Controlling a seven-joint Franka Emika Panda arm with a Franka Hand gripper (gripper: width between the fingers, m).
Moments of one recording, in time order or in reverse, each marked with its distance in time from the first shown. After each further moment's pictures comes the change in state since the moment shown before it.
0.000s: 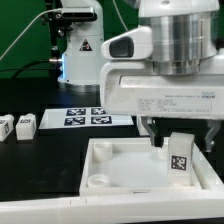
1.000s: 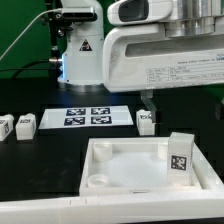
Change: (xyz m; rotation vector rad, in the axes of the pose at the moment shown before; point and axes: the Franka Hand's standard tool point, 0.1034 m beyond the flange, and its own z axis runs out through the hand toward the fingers) arm 0.002 -0.009 -0.032 0.008 0.016 -0.216
